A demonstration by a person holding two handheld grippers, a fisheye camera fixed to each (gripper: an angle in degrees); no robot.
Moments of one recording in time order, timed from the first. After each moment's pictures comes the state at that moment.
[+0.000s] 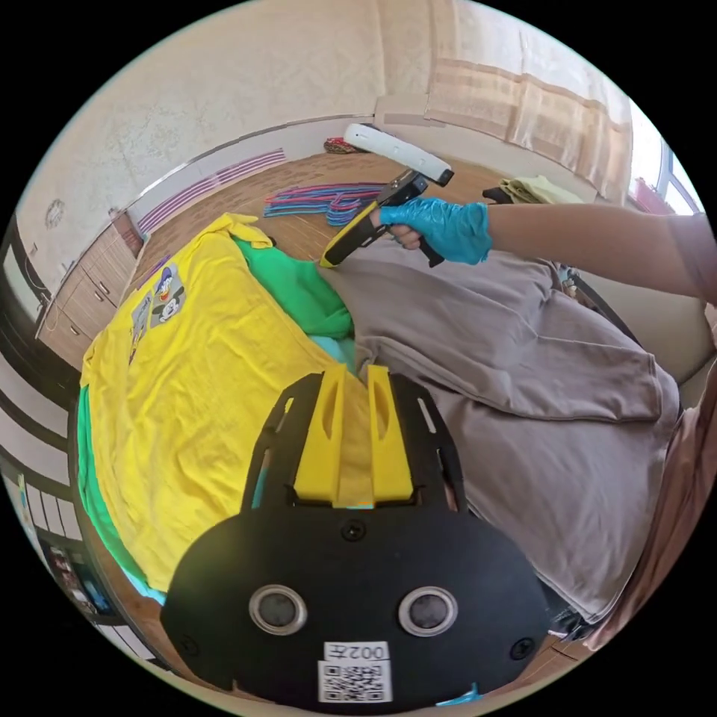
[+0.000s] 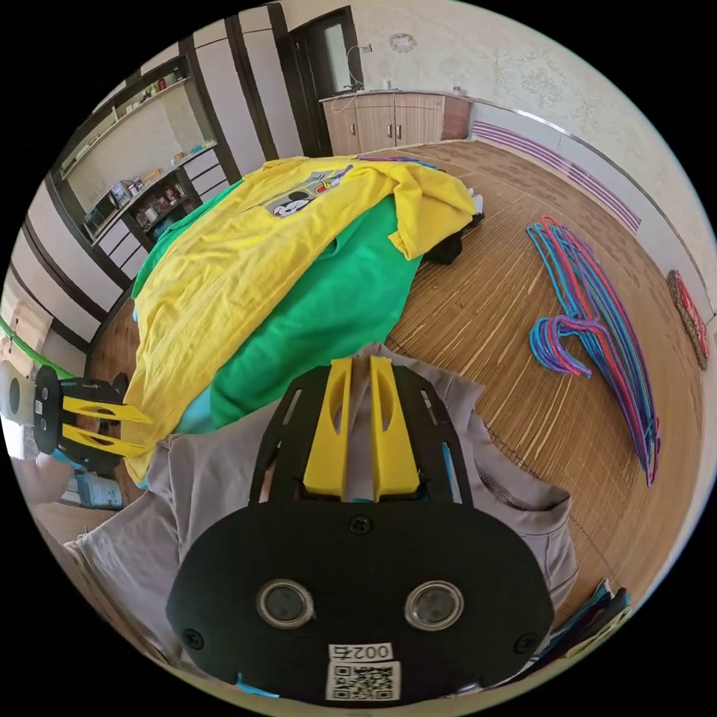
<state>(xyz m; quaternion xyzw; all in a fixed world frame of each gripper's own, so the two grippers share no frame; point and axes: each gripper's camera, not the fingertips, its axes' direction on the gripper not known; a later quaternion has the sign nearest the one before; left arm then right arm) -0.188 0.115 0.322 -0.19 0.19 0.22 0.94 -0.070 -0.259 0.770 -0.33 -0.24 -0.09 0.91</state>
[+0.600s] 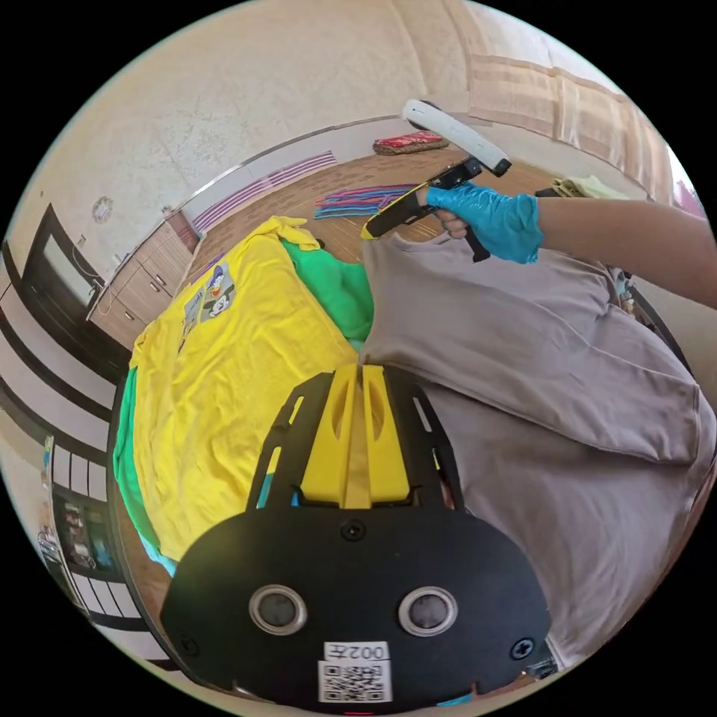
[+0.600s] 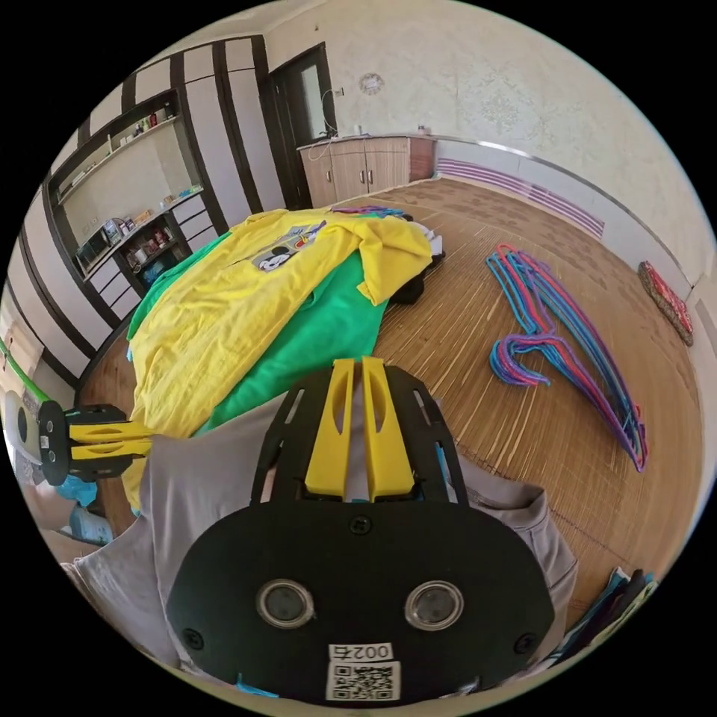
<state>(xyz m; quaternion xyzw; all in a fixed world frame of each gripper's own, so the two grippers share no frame) -0.195 0.114 0.333 -0.19 0.07 0.17 0.97 -0.063 -0.303 0.789 -0.27 -0.21 -0.07 0.94</state>
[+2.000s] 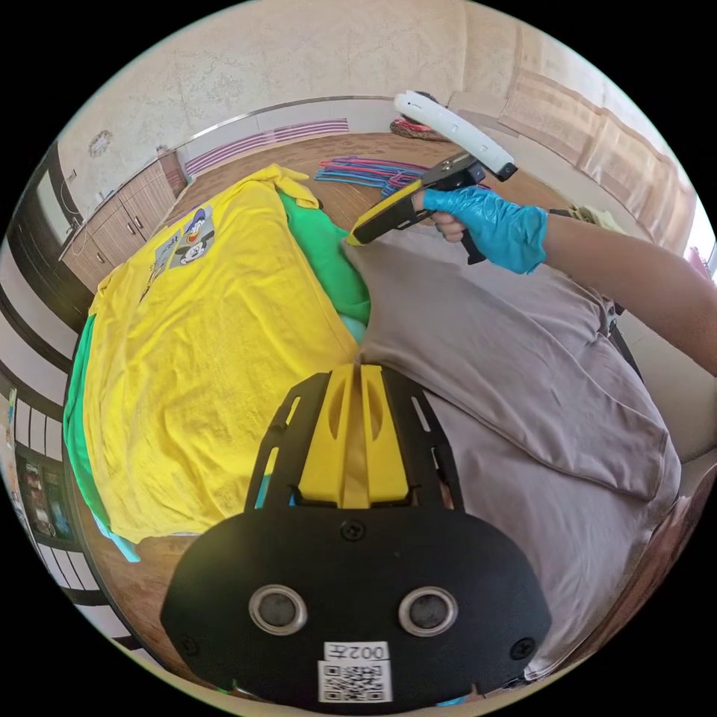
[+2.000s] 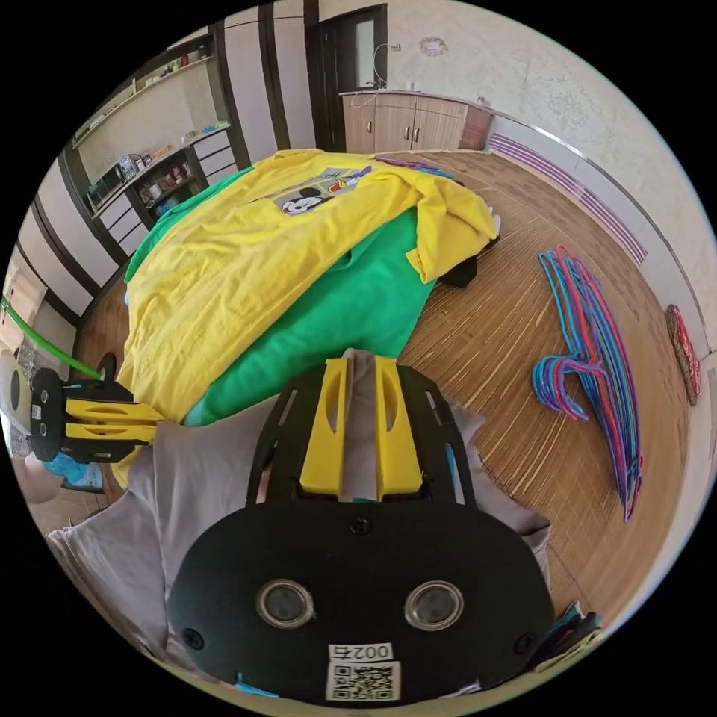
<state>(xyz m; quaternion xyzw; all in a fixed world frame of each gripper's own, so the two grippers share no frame) -0.212 0.097 0.349 -0.24 0.13 0.10 0.96 -0.056 -0.268 0.733 -0.32 -0.23 -0.15 0.91</state>
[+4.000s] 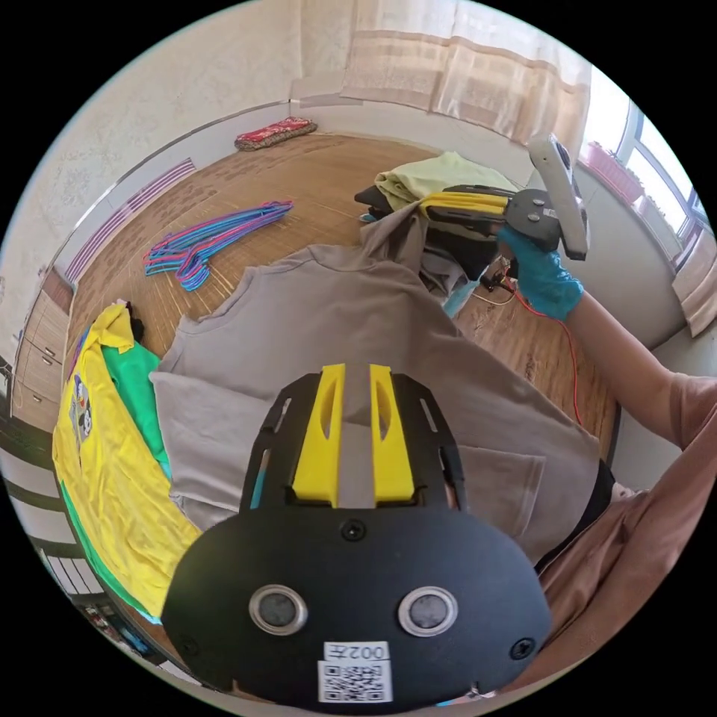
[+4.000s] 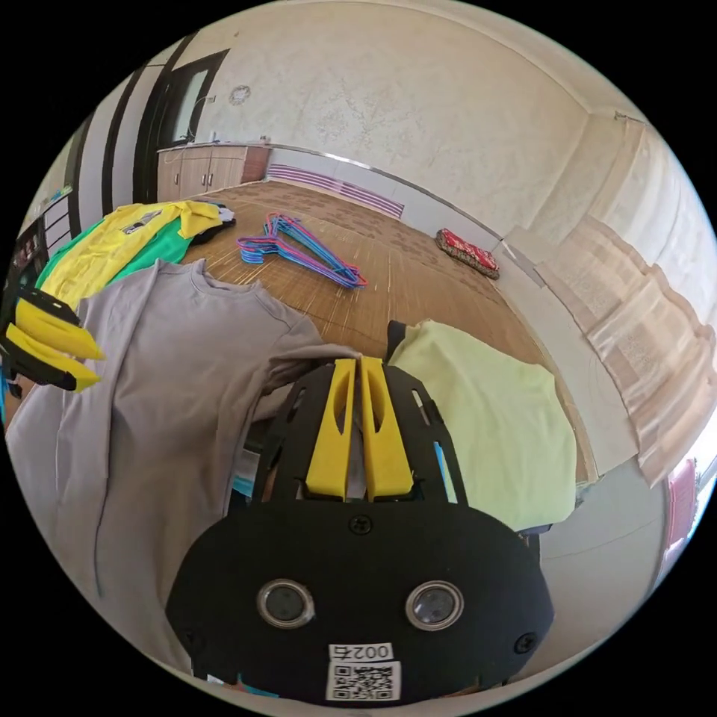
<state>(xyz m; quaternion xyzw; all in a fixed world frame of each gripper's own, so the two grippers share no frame) 0.124 -0.017 0.249 -0.22 0.27 0.27 0.90 0.214 -0.032 0.328 -0.22 0.11 -0.06 0.97</state>
